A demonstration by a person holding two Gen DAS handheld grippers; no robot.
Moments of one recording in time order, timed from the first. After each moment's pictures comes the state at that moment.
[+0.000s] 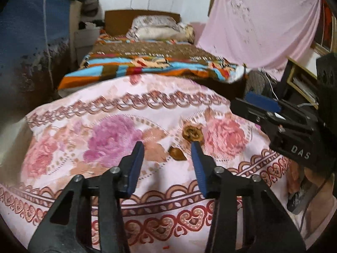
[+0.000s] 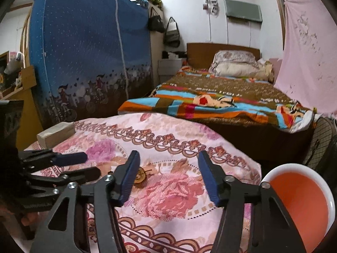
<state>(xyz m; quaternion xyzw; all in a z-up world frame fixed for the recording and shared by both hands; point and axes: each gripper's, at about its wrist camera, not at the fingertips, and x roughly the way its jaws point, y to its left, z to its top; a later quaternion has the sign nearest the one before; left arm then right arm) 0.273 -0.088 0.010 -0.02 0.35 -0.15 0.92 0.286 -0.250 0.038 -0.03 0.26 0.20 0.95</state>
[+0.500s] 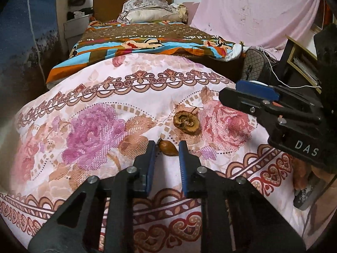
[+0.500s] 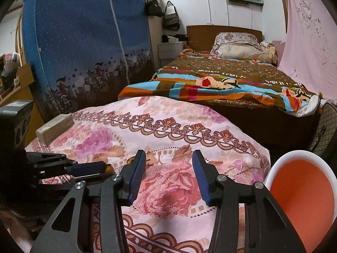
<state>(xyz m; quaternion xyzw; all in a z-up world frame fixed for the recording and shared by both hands) 0.289 -0.104 -0.004 0.01 0.40 -0.16 0.90 0.304 -0.248 0.025 -0.02 0.31 0.20 0.93</state>
